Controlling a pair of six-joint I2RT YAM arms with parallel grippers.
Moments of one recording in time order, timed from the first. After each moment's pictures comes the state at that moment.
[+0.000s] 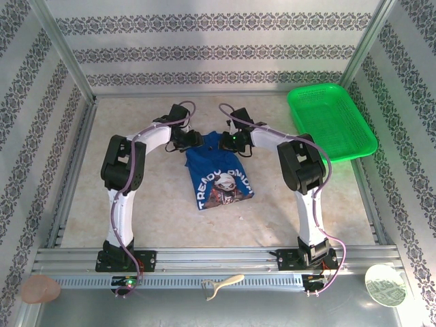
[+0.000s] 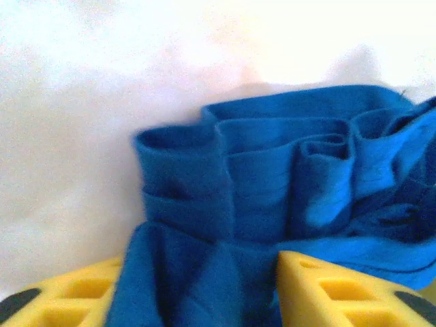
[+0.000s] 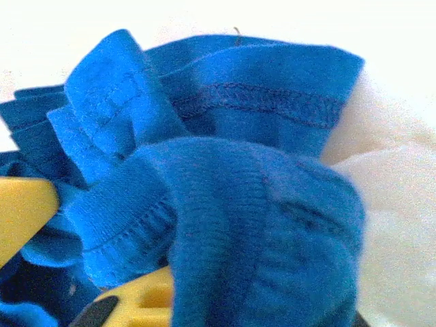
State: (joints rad) left arm -0.29 2.19 1.59 -0.49 0.34 -0.58; right arm 0.41 2.18 1.53 -0.36 -0.38 0.56
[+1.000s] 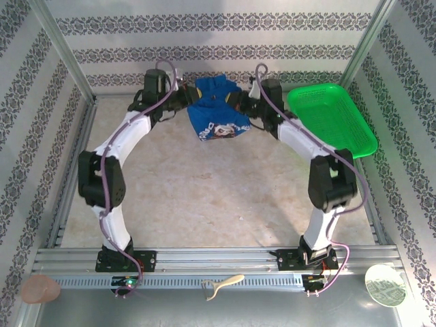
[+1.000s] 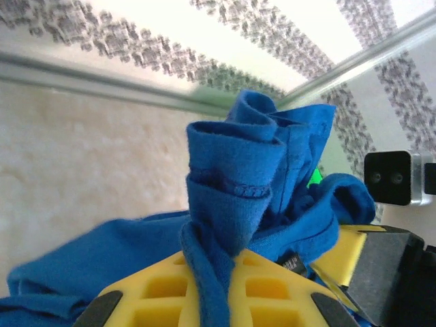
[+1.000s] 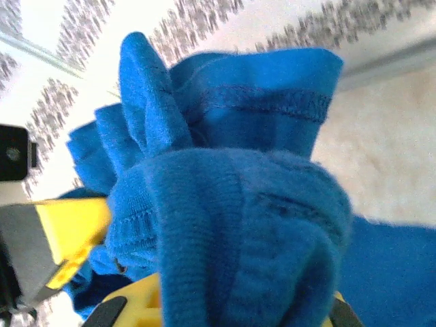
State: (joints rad) left arm -0.23 1.83 1.57 -0.16 0.57 -0.65; right arm 0.32 1.79 1.35 0.10 -0.52 0.79
